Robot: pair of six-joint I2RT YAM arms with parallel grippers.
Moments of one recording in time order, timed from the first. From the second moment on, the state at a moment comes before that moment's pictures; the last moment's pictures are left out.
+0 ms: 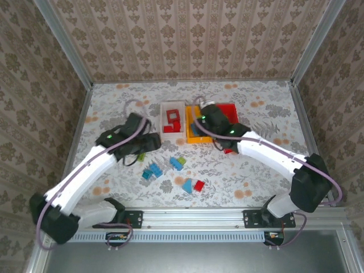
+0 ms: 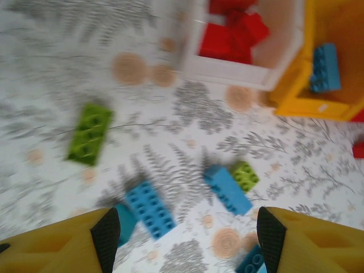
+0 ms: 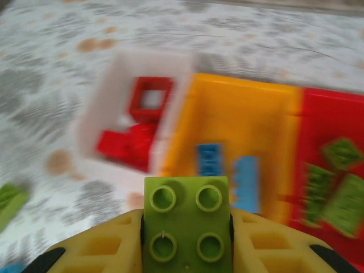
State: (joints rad) left arm -0.65 1.18 1.09 -0.90 -0.06 -0.68; right arm 0.65 1.48 1.14 -0.35 0.27 0.36
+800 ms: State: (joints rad) left arm -0.82 1.64 1.34 -0.65 0.06 -0.54; right arm 0.31 1.85 1.32 -0.56 0.14 0.43
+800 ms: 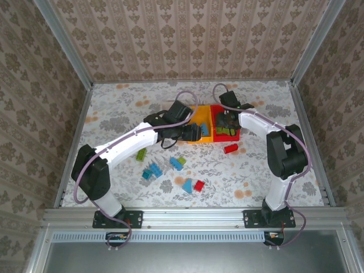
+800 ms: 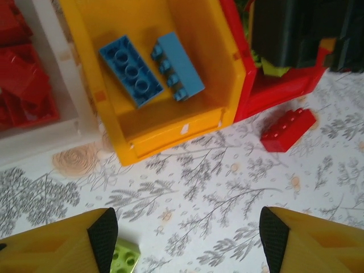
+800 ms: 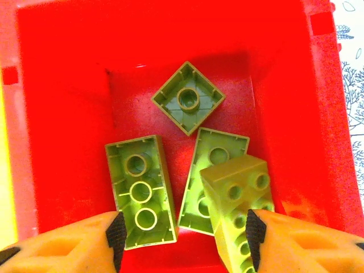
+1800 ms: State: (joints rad) left arm -0.80 1.40 0.96 -0.84 -0.11 -1.12; right arm 0.72 1.18 0.83 -0.41 -0.20 0.25
